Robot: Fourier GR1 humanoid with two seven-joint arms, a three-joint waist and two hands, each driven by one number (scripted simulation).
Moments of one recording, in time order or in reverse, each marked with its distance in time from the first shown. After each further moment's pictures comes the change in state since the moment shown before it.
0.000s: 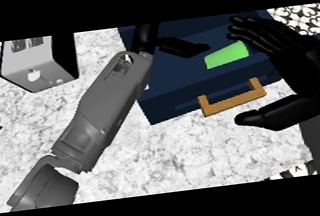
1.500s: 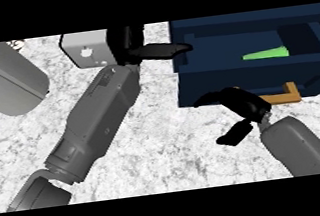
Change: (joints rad) left arm 0.151 0.026 0.083 -0.112 0.241 -0.045 -0.284; right arm 0.008 -0.126 0.405 0.542 0.682 0.035 -0.165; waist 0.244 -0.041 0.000
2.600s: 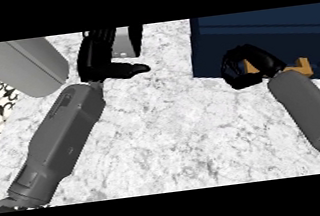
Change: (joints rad) left arm 0.240 0.162 -0.014 -0.237 0.019 -0.175 0.072; right arm -0.384 -0.013 -0.282 0.689 -0.053 -0.133 -0.352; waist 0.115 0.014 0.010
